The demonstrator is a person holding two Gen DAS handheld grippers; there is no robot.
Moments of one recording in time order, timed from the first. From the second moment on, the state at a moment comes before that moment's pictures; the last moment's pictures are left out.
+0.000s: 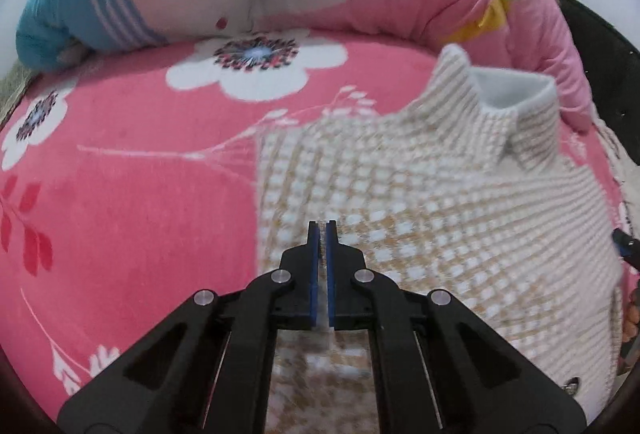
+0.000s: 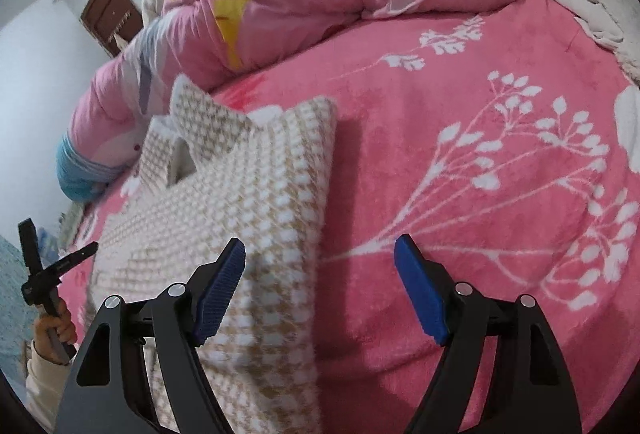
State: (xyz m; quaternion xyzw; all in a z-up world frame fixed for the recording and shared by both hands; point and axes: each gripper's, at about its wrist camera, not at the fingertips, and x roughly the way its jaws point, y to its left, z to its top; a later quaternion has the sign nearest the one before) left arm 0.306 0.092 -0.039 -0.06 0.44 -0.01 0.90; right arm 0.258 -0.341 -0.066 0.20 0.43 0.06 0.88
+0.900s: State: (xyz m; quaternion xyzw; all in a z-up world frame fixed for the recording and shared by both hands) left arm 0.277 0.031 -0.027 0.00 0.40 -0.10 0.91; right arm 0.281 -0.246 -0.035 0.01 0.46 0.03 0.89
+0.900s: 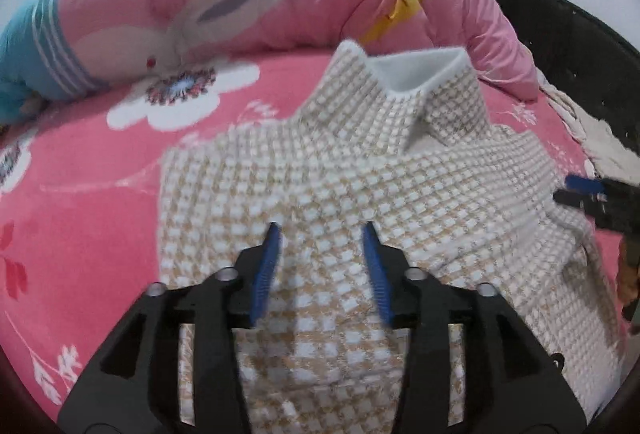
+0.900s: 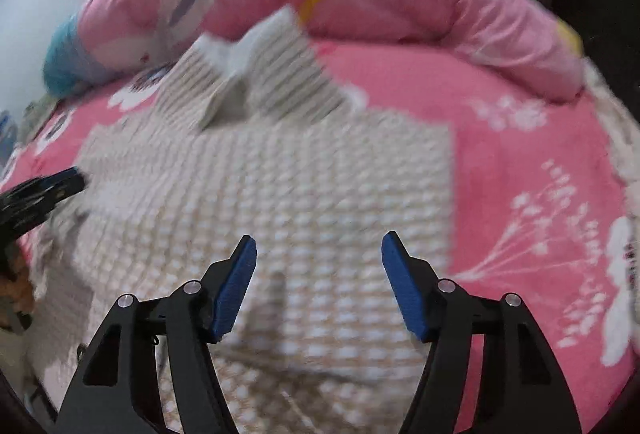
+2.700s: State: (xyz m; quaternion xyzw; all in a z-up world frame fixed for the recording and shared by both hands) left arm 0.036 0.015 -0.079 -0.01 0.47 0.01 0.88; right arm 0.043 -0.153 -0.077 0.03 0.51 0.00 0.86
